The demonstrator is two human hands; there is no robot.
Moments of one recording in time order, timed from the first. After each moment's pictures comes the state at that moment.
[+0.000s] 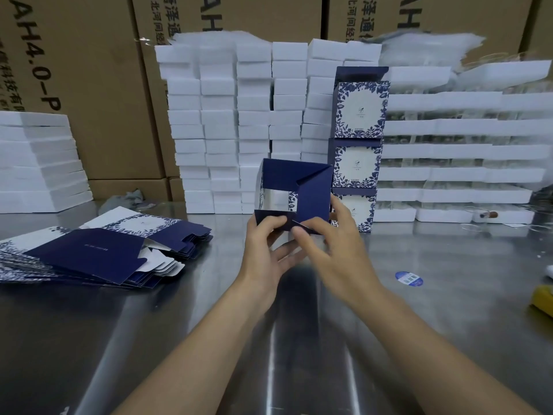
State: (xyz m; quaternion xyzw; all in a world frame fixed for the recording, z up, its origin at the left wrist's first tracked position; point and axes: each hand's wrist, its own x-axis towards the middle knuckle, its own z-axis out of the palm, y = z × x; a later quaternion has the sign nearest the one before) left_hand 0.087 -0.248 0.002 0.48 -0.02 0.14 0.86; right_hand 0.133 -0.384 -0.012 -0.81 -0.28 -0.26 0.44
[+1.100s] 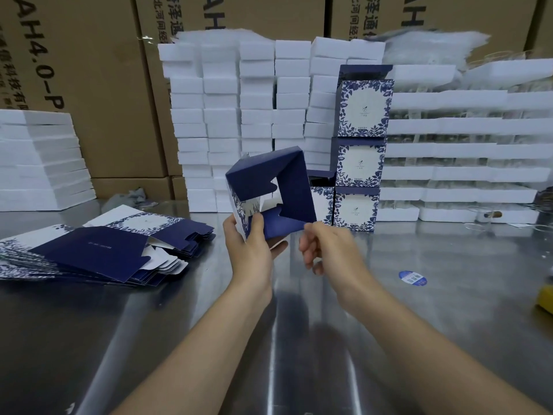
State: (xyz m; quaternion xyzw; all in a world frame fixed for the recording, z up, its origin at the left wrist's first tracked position) left_hand 0.107 -0.239 -0.006 0.46 0.08 0.33 0.82; right_hand 0.116 -0.365 0.002 -0.68 -0.19 -0.03 0.70
